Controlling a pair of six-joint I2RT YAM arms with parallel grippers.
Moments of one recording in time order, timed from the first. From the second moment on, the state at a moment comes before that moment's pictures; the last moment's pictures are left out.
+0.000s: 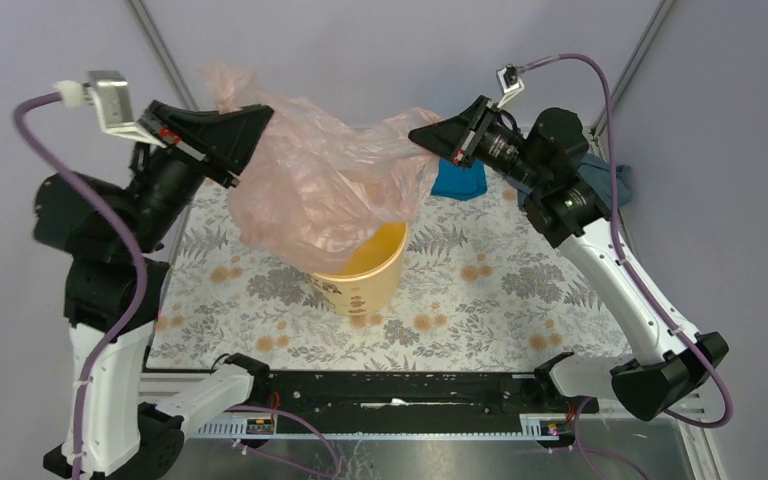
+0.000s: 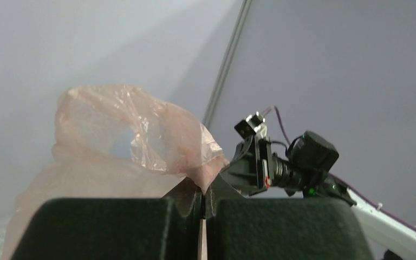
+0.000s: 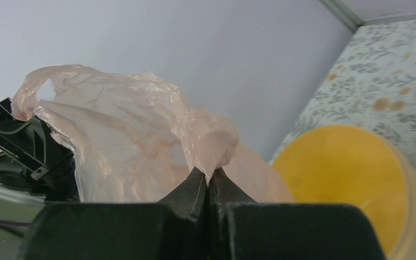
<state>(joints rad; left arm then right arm) -0.35 0.98 1.78 -0.35 0.30 -0.47 0.50 1.29 1.44 0.02 -0.51 1.07</state>
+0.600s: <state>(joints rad) -0.36 1.12 1.44 -0.12 0.54 -0.74 0.50 1.16 1.57 -0.39 -0.16 0.61</state>
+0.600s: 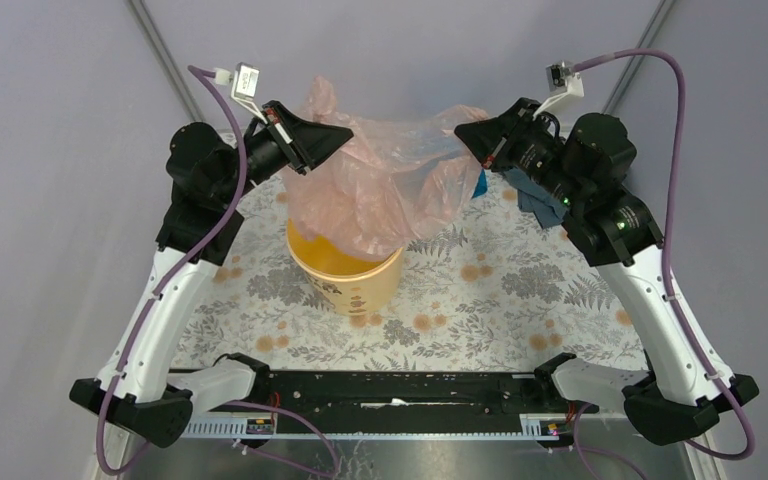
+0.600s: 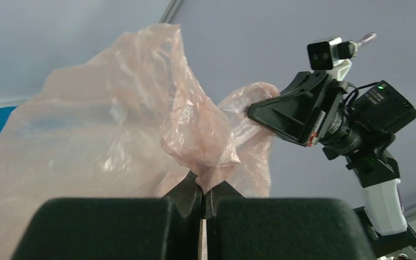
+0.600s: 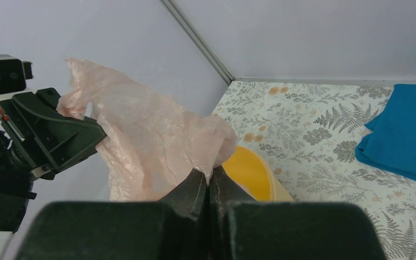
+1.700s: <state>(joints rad) -0.37 1.03 1.08 -0.32 0.41 -0.67 0.63 1.23 1.46 -0.42 -0.10 0.53</state>
